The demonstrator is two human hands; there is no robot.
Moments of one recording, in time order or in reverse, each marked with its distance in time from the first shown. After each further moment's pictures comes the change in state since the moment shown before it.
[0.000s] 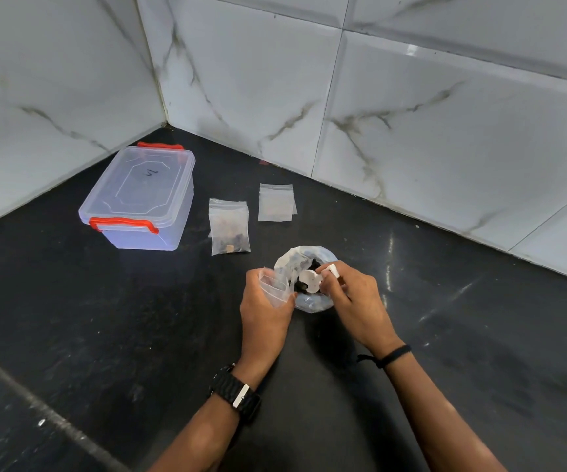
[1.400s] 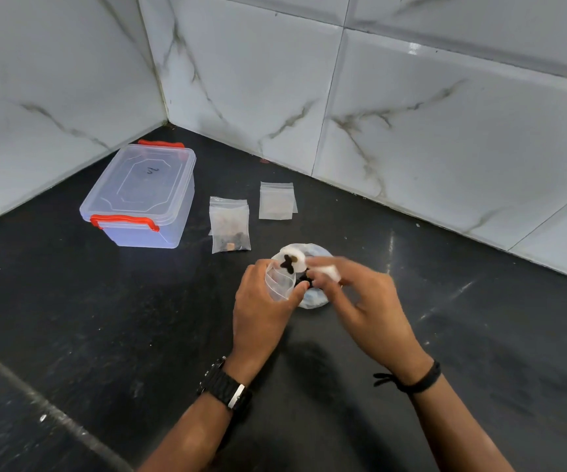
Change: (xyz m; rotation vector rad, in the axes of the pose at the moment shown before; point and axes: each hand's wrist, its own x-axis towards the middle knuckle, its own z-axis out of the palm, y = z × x) left_hand 0.002 0.013 -0.014 0.156 -0.034 0.185; right_hand -0.024 -0.052 -0.030 0.125 0.020 -0.333
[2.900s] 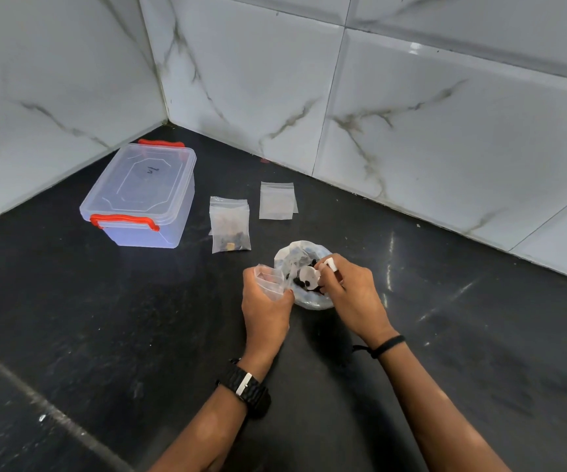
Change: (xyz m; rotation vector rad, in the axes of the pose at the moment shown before) left_hand 0.001 -0.008 0.023 -0.321 0.091 -0.301; right_hand 0.015 0.060 0.027 -0.138 -0.026 0.394
